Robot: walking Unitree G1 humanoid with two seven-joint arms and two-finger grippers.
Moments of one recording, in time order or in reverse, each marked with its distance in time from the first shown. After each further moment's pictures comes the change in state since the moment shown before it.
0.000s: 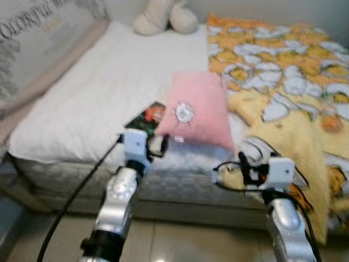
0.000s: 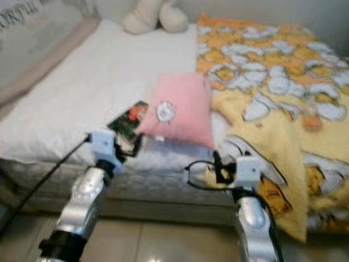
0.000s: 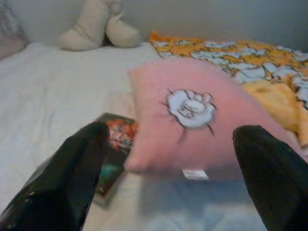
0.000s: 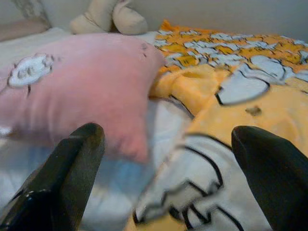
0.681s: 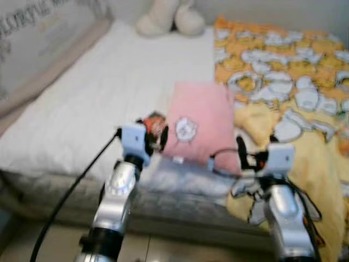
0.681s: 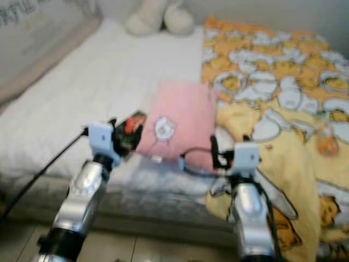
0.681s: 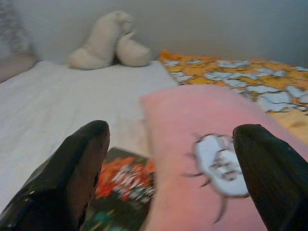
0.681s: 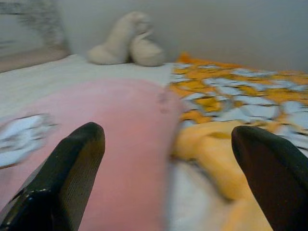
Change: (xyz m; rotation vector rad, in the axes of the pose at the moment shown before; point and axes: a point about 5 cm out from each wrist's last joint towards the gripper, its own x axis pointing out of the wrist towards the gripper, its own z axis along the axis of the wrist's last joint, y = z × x) left arm 0.003 0.005 0.015 0.017 -0.076 0.014; right arm 0.015 0.009 0.031 -0.011 -0.123 0.030
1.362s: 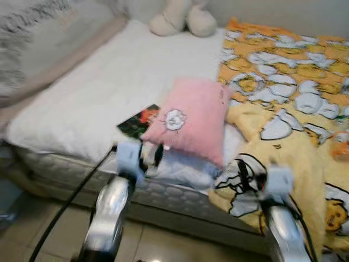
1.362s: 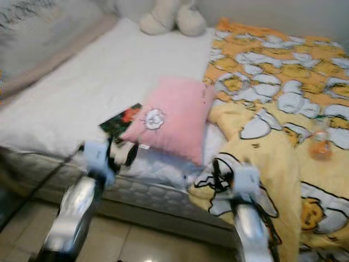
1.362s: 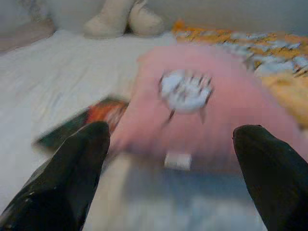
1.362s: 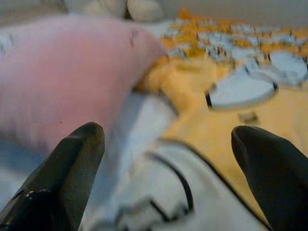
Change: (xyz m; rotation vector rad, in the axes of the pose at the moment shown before) left arm -0.042 0.006 -0.035 -0.033 0.133 -0.018; right arm -0.047 -0.012 -0.039 -0.008 0.190 -0.086
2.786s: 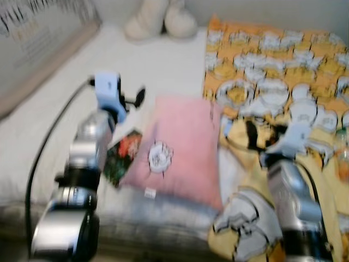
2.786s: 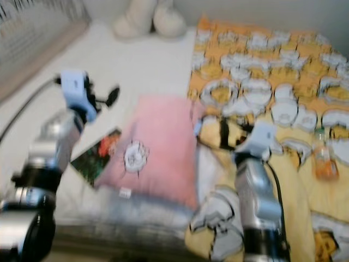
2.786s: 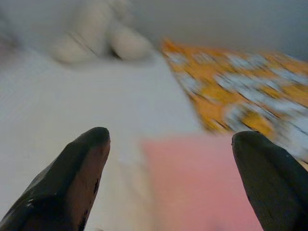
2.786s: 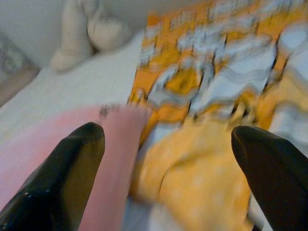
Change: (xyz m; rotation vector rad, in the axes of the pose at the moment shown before) left arm 0.096 0.057 0.116 -0.041 0.031 -0.031; right arm 0.071 -0.004 0.077 0.407 0.035 0.006
